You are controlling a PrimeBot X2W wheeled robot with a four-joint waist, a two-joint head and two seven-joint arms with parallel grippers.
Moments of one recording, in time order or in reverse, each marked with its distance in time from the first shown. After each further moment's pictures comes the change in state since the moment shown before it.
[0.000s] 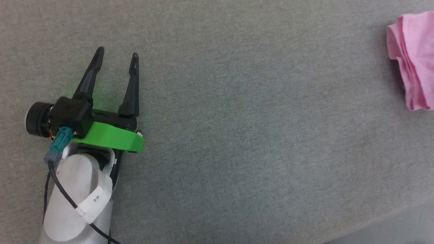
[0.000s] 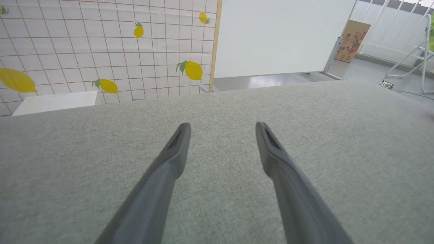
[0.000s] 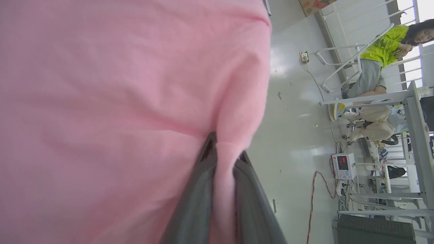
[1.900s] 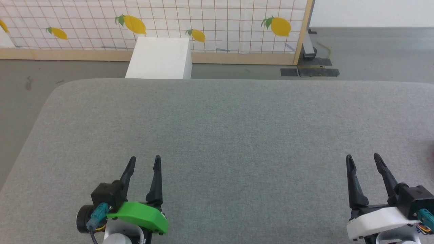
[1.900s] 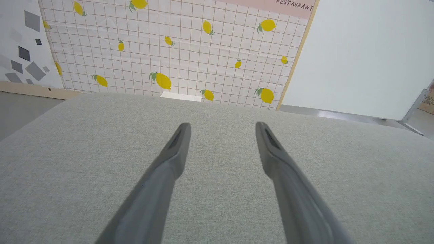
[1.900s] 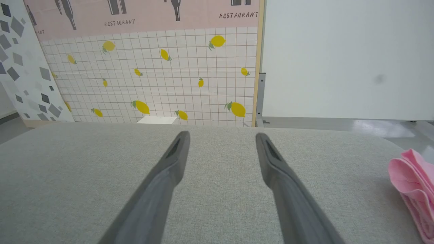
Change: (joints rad) left arm 0.328 -0.132 -0.003 0.214 -0.097 0.044 -0.072; right arm 0.771 0.408 0.167 -0.594 0.387 0.000 -0.402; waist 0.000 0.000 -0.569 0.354
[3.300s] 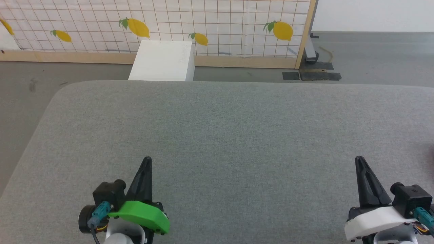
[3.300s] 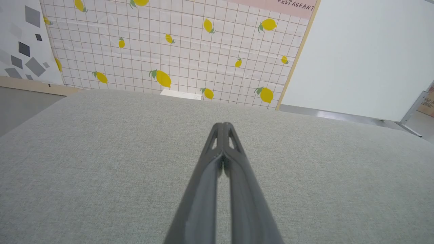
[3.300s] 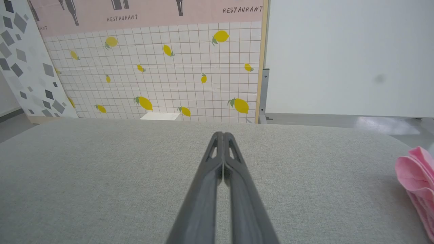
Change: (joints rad) left arm 0.005 0.000 -0.013 -0.009 -0.020 0.011 0.028; right arm 0.001 0.000 0.011 0.007 0.005 0.000 0.026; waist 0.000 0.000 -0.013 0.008
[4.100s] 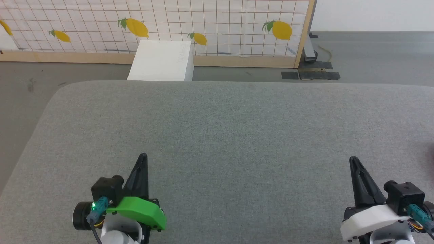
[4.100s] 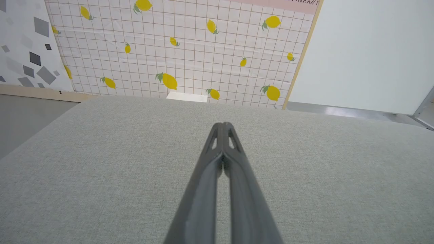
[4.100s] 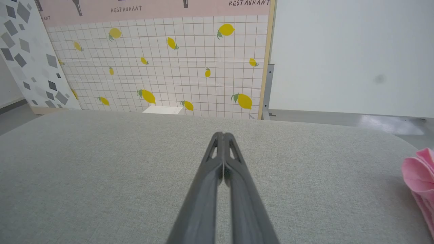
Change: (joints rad) left arm 0.001 0.000 0.023 -0.046 0.053 0.016 0.053; right arm -0.004 0.000 0.020 -0.006 -0.017 0.000 0.036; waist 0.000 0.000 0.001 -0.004
